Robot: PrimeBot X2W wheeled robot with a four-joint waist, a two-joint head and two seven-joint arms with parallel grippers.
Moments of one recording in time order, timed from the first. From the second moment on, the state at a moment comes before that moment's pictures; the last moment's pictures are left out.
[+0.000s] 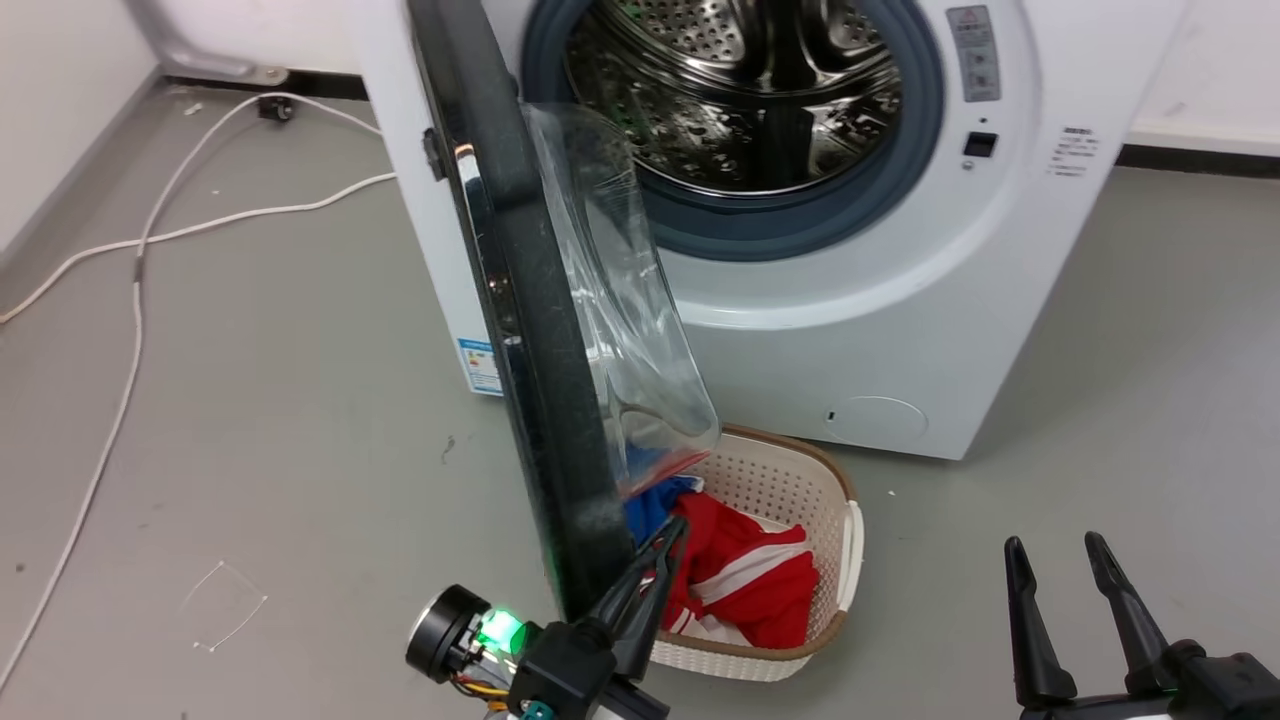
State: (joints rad) left arm -0.06 0.12 -0.52 0.06 -0.06 0.01 -0.26; right arm 0.18 -0.05 -0.01 -0.04 0.15 0.13 -0.26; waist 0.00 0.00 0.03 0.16
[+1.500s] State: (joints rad) left arm -0.23 0.18 0.33 0.21 -0.19 0.05 -0.27; right arm 0.06 -0.05 -0.02 -0.04 0.04 0.13 -0.26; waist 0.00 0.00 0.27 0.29
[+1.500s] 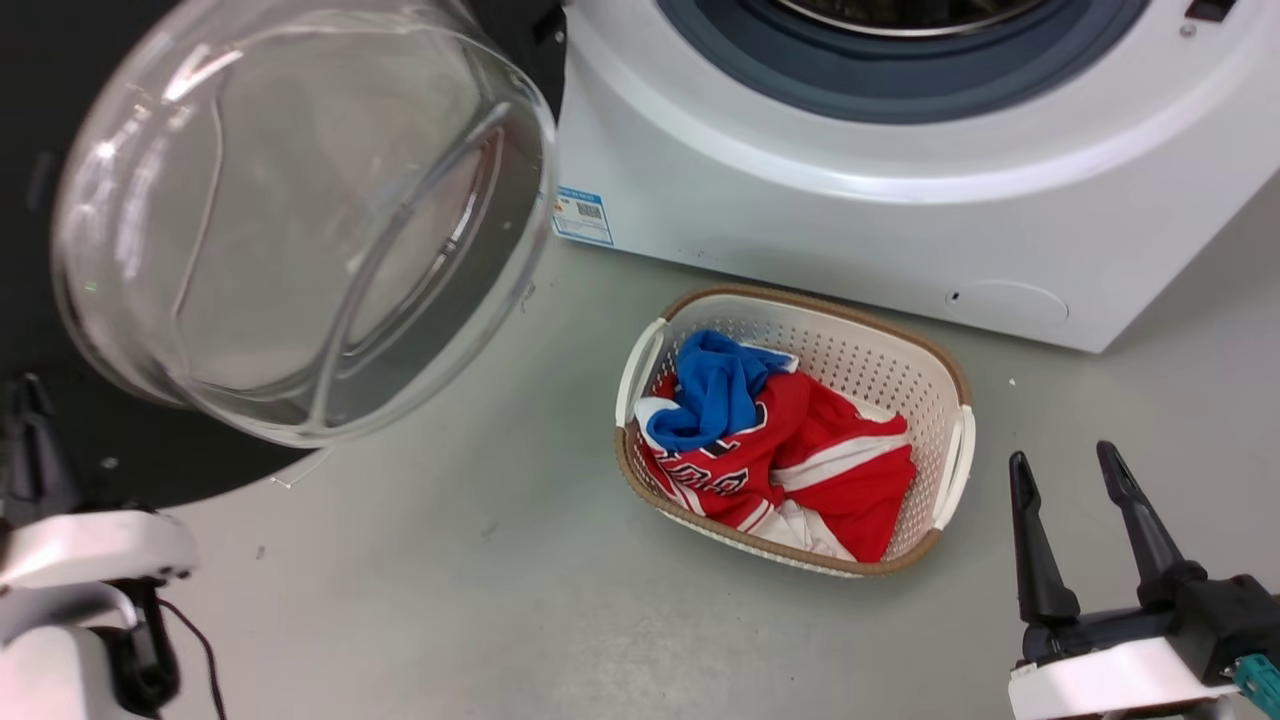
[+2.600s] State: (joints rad) left arm -0.45 0.34 0.58 0.50 -0.08 -0.09 -0.27; right arm 0.03 -0.05 -0.03 -0.03 0.05 0.13 -0.26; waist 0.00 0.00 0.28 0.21
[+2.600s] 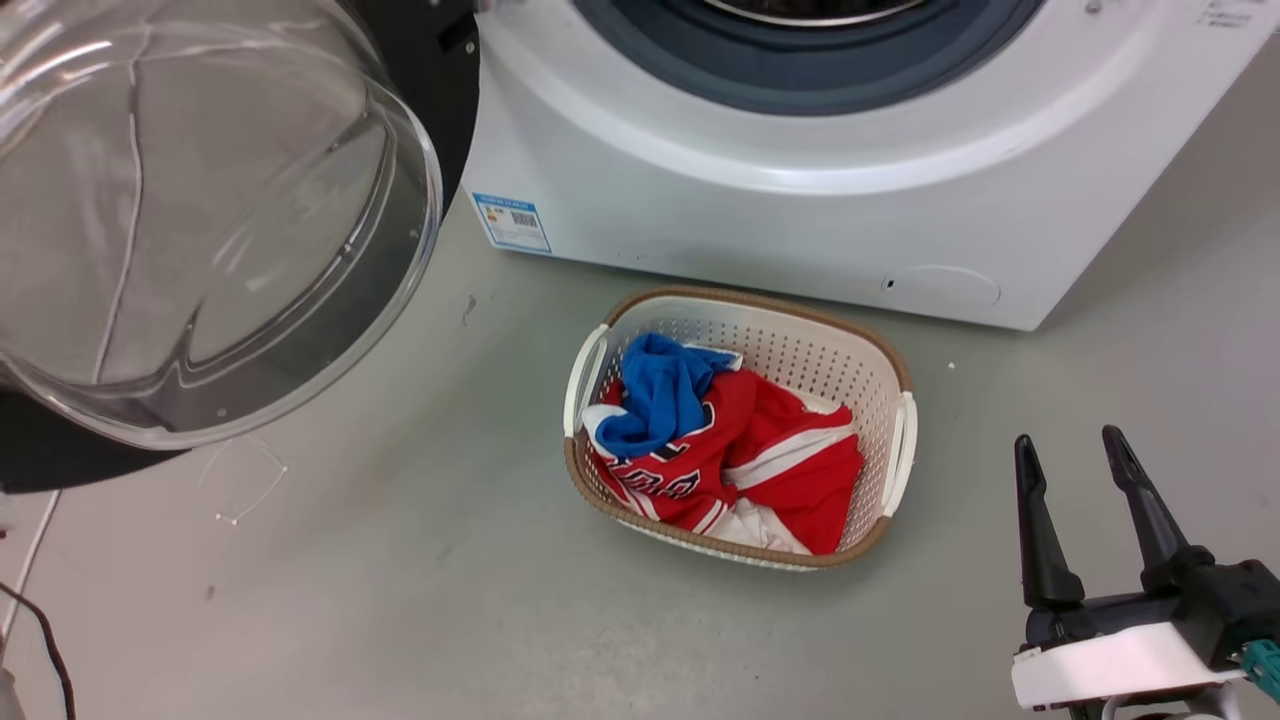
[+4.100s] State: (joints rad) left arm 0.04 0.05 0.06 0.06 -0.03 -0.11 -0.27; right arm 0.18 -0.05 -0.07 -0.08 0.11 0.13 -0.26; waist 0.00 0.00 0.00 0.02
